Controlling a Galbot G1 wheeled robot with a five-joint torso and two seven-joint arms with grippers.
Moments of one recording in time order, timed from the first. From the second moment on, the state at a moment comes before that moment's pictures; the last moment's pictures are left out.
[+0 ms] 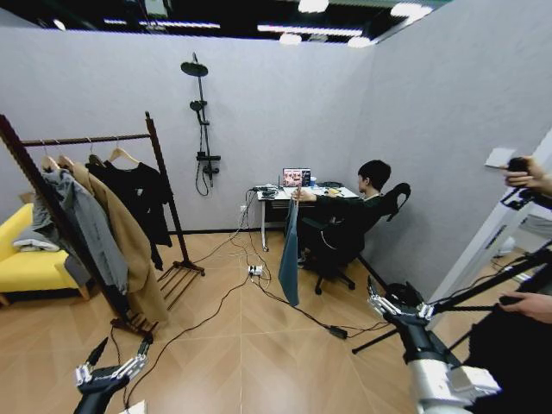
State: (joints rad) left arm 1.83 -1.30 -0.87 -2.29 -0.49 -0.05 0.04; right arm -1.60 1.33 0.80 2.37 0.45 0.03 0.17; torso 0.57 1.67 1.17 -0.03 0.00
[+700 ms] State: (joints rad) left arm 1.83 -1.30 -0.87 -2.29 -0.49 -0.05 0.04; right arm -1.59 1.33 0.79 2.37 0.46 0.03 0.16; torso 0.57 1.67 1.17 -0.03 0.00
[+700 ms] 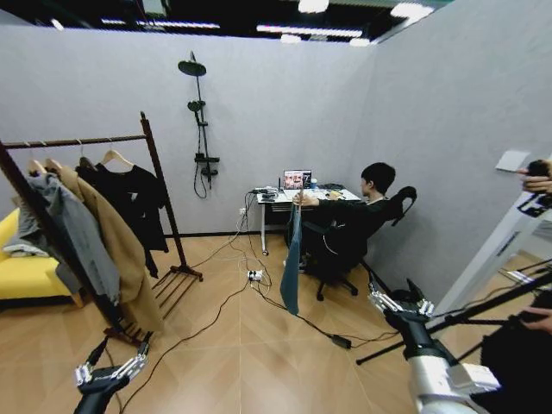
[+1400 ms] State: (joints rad) left arm 1.83 -1.30 -0.87 -2.29 -0.49 -0.05 0.04; right arm -1.58 1.33 0.78 2.36 0.46 0.04 0.15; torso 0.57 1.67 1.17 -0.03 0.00
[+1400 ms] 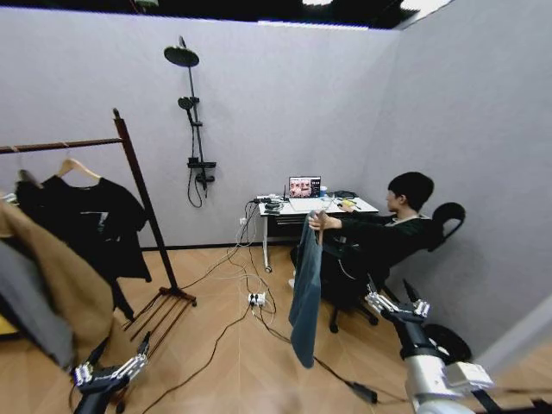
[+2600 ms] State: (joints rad) left arm 1.83 -1.30 -0.87 -2.29 -0.49 -0.05 0.04; right arm -1.51 1.31 0.75 2.41 0.41 -0.05 0.19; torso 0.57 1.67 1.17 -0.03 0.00
